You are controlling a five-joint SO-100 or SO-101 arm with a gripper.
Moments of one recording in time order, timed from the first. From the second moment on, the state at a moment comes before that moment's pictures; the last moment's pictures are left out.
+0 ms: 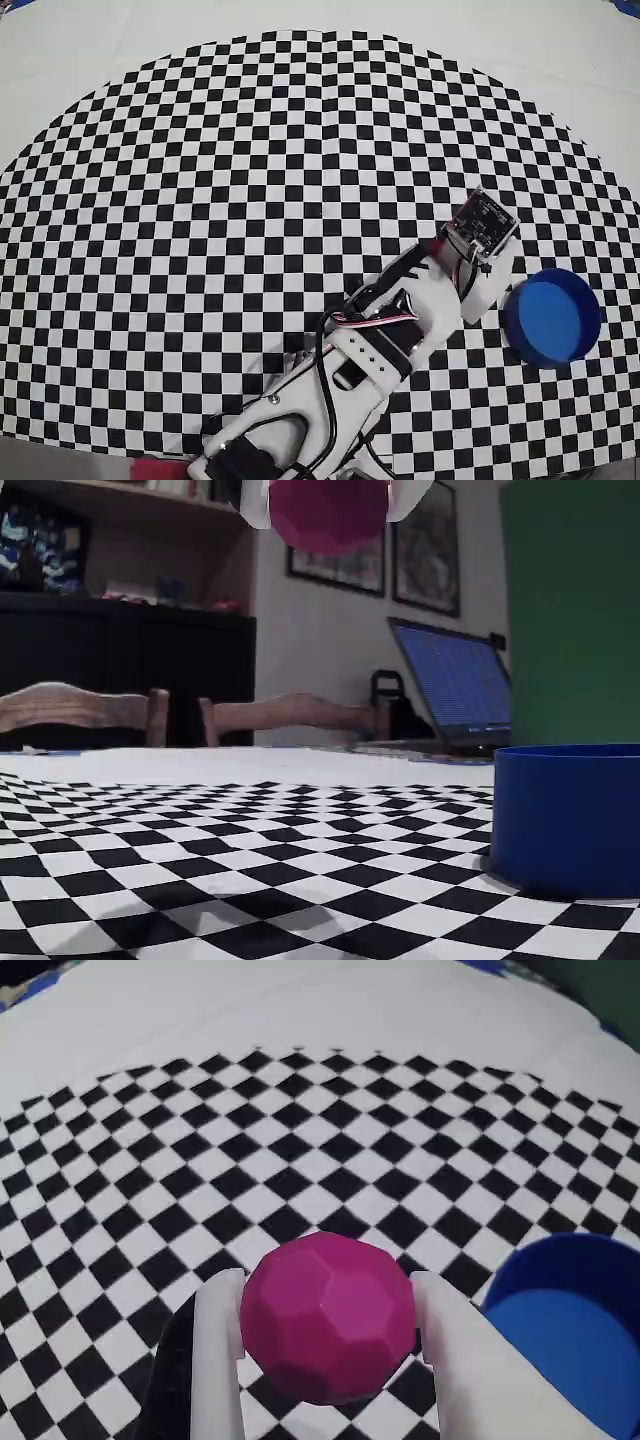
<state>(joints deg) 48.2 148.8 163.7 4.7 -93.3</state>
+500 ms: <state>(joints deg) 55.7 150.2 164.0 4.7 -93.3</state>
